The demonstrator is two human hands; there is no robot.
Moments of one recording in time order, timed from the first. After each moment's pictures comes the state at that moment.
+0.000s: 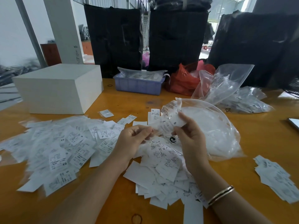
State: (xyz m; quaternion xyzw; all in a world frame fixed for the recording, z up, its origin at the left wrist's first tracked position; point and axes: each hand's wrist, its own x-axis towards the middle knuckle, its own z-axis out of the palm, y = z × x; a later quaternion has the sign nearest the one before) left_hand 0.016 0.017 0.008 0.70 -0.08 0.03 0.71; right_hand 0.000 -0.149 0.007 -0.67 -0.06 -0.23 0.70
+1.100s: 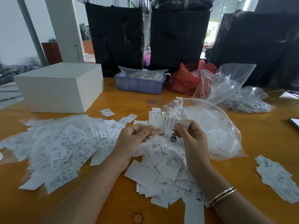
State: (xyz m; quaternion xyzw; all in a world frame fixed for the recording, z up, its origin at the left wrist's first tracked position) left_hand 0.019 0.019 0.007 0.70 -0.07 0.03 0.71; right_hand -0.001 -0.151 0.006 -0.64 -0.07 -0.21 0.74
